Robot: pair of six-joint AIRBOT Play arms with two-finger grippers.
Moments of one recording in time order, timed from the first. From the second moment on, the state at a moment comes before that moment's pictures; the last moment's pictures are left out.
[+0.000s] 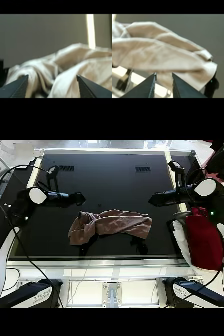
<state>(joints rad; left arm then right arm) -0.18 -1.18 1.15 1.18 -0.86 -1.59 0.06 -1.19 1.27 -1.11 1.15 1.32</state>
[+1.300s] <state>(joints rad) -0.01 -1.08 0.63 0.68 -0.72 -1.16 0.06 -1.06 1.36 -1.33 1.25 1.38</state>
